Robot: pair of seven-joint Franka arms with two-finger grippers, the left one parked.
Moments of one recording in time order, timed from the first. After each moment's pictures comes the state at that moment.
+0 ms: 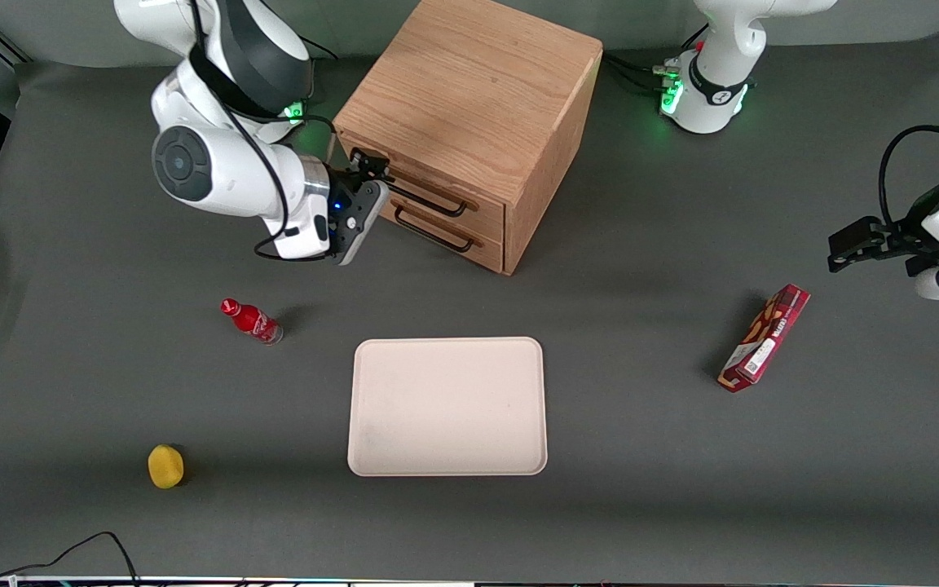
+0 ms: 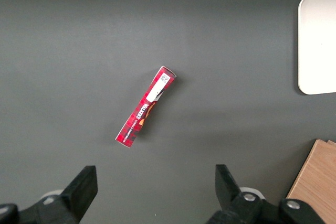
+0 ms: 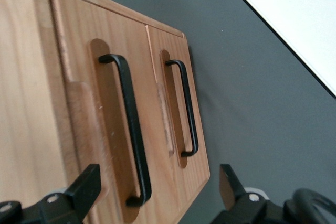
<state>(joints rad) 0.14 0.14 0.39 -1.85 0.43 1.81 -0.45</state>
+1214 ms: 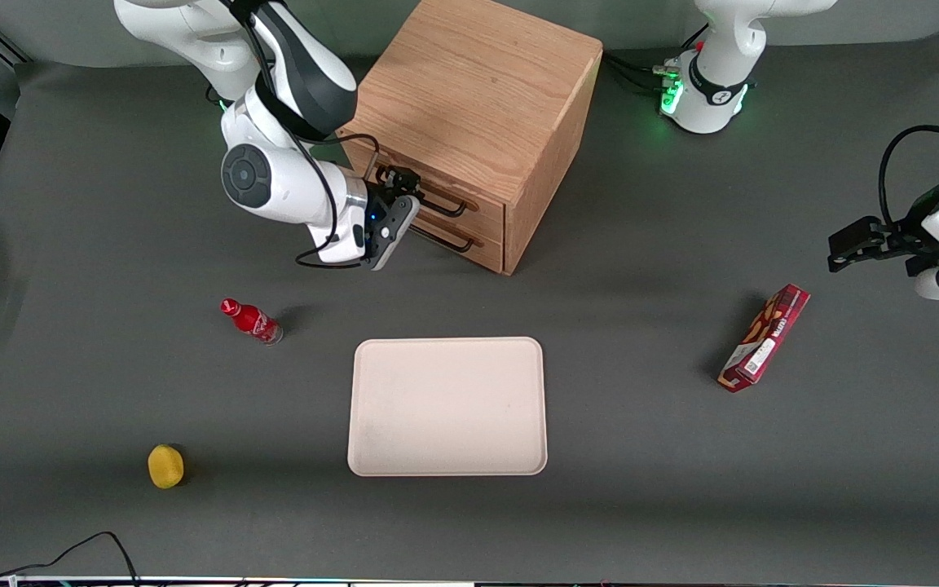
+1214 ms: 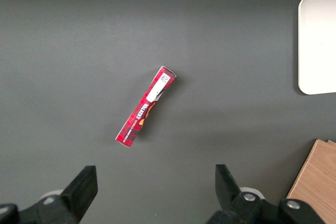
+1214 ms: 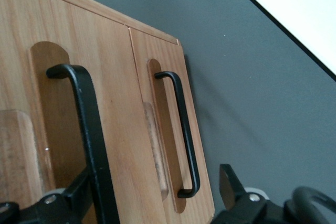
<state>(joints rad) 0.13 0.18 0.46 -2.00 0.46 2.05 -0.46</state>
